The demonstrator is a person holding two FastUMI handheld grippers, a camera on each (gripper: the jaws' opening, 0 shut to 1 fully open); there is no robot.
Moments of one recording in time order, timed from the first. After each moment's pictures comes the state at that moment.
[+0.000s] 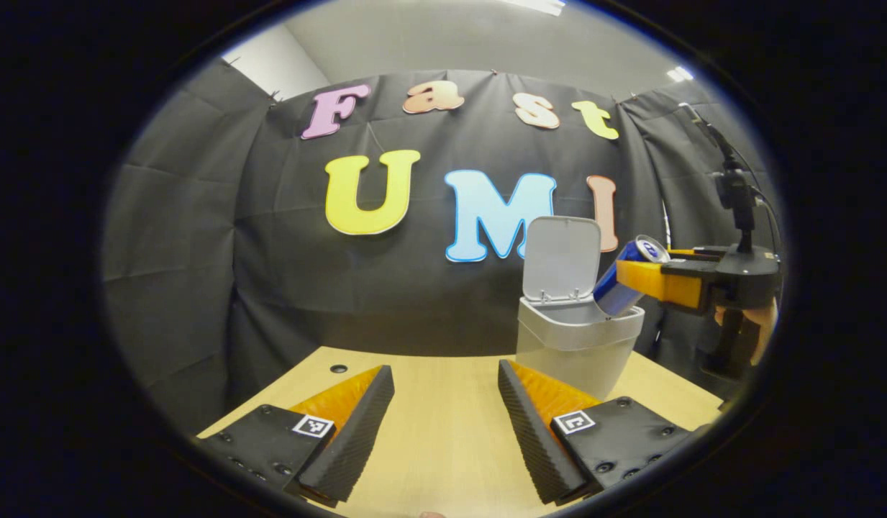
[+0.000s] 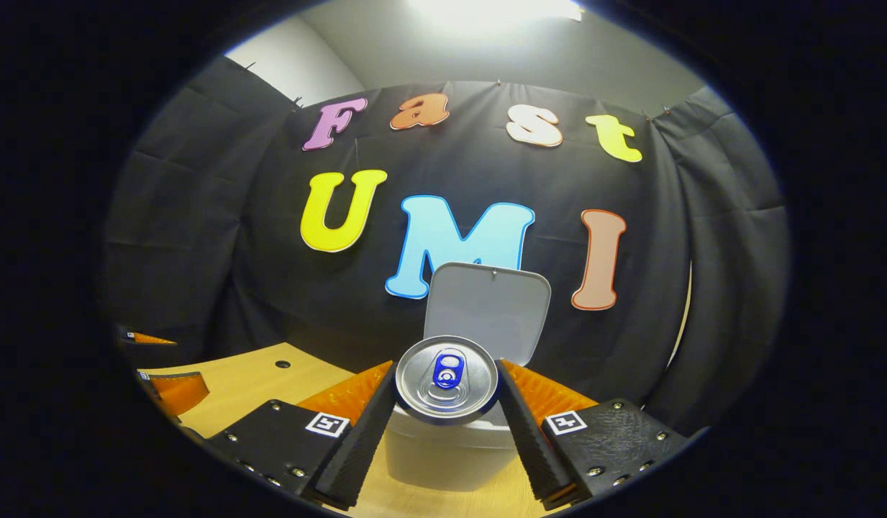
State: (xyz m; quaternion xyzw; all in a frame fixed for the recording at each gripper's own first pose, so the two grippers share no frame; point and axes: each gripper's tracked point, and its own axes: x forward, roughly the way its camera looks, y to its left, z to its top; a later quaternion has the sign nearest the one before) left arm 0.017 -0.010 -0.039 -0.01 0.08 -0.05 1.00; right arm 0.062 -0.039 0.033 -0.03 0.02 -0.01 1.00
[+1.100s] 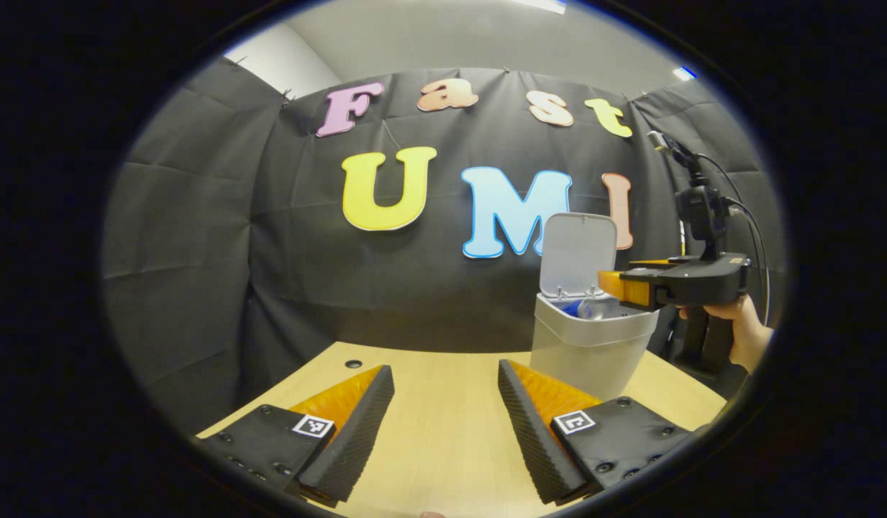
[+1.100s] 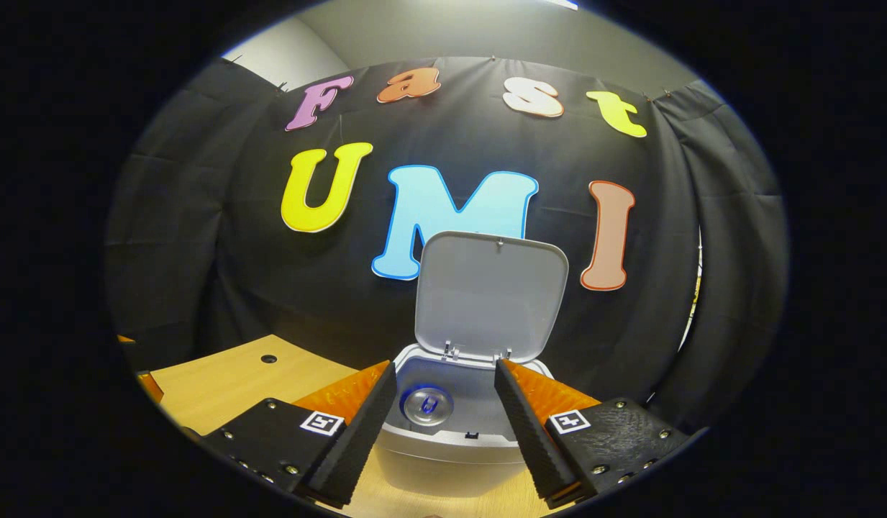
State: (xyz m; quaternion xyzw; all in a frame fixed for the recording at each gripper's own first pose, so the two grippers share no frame) left arm 0.010 0.007 -0.045 -0.01 0.09 -0.02 1.00; right arm 0.111 -0.044 0.004 -0.01 0.05 -0.02 1.00
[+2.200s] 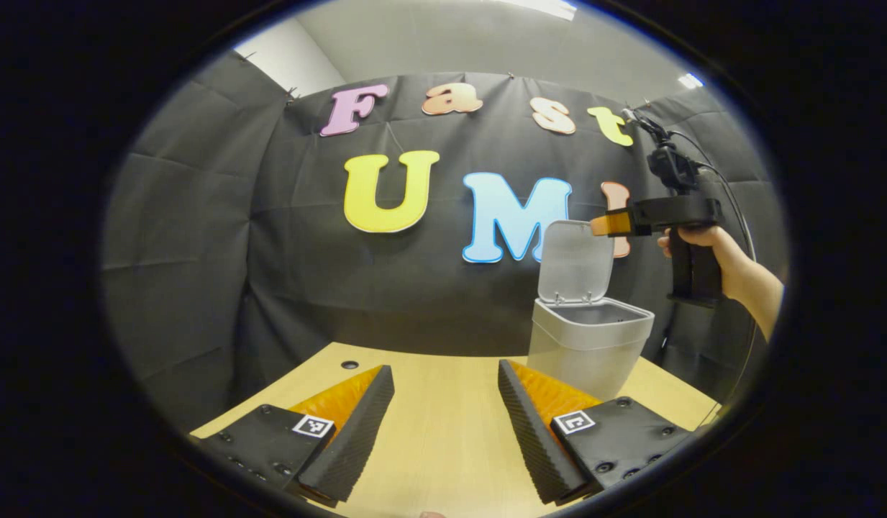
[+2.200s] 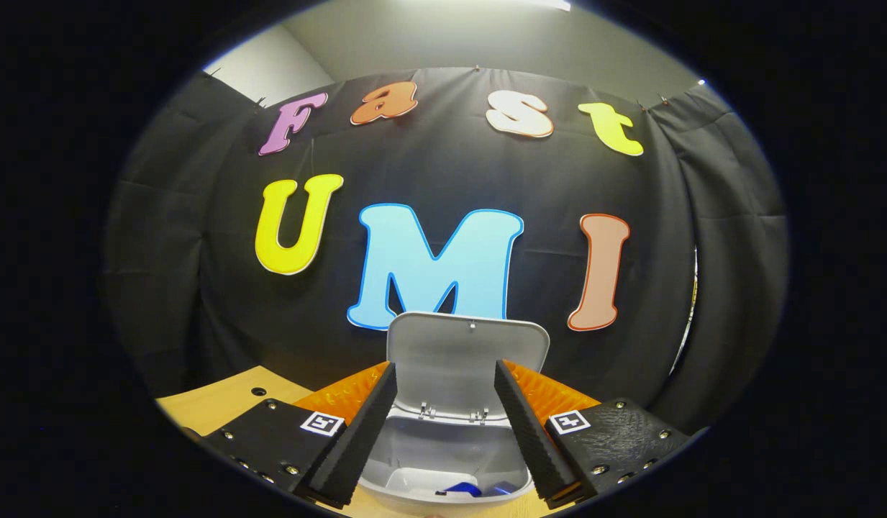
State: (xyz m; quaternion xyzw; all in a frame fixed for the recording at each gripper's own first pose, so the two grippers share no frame) left arm 0.008 0.018 -0.043 -0.03 0.08 -0.03 1.00; right arm 0.167 -0.079 0.096 0.01 0.03 -0.05 1.00
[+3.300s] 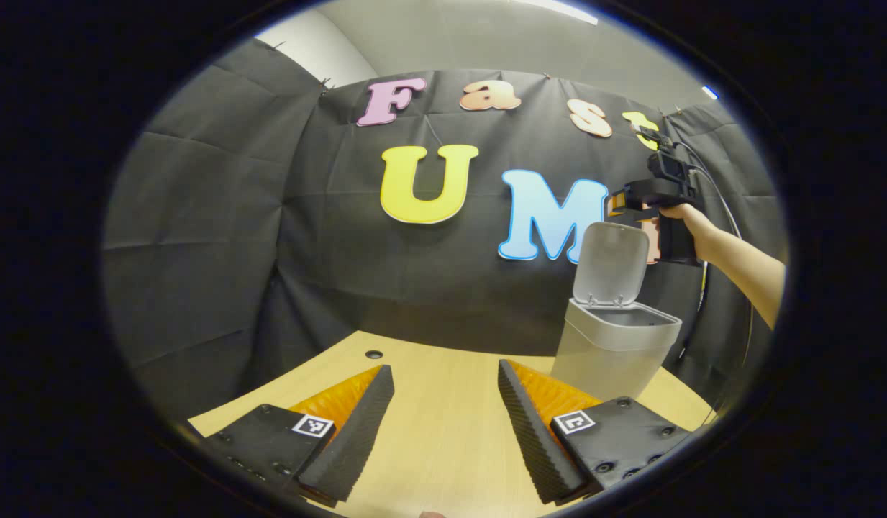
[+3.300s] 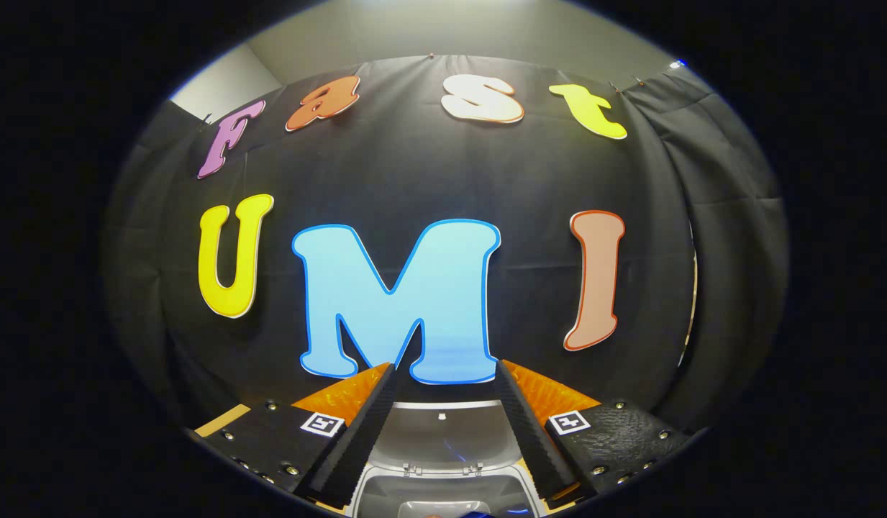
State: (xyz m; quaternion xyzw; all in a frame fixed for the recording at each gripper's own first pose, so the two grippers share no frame) left arm 0.004 0.068 -0.059 -0.05 0.09 0.03 0.99; right arm 0.265 -0.124 0.130 0.06 0.03 -0.10 0.99
